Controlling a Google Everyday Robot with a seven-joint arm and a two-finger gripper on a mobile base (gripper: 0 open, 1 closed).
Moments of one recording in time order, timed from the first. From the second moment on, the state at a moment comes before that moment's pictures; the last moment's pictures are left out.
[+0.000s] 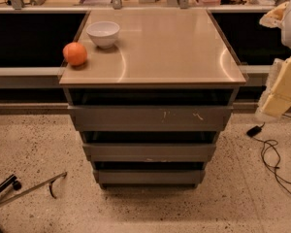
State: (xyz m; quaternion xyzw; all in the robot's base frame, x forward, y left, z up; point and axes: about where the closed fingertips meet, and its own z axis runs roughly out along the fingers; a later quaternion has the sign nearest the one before) arm 0.437 -0.207 1.007 -0.60 0.77 -0.07 0.20
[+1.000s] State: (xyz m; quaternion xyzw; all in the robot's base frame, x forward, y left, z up) arm 0.425 -0.196 0.912 -0.59 0.78 0.00 0.22
